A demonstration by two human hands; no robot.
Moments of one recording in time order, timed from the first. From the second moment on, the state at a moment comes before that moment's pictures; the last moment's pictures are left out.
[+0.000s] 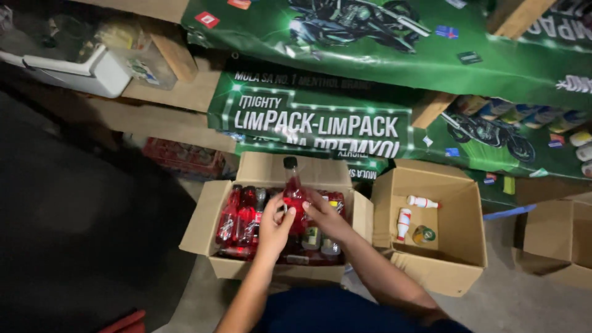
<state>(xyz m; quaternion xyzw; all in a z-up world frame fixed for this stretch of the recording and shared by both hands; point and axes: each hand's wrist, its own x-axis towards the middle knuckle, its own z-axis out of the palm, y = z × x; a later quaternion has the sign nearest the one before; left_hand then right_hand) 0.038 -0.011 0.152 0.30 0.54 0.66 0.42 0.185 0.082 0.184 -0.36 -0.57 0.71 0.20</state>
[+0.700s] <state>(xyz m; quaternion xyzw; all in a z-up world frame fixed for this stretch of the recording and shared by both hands) -0.195 0.049 0.303 0.60 0.46 0.59 0.29 -0.017 0.090 0.340 -0.29 -0.73 0.45 0.42</state>
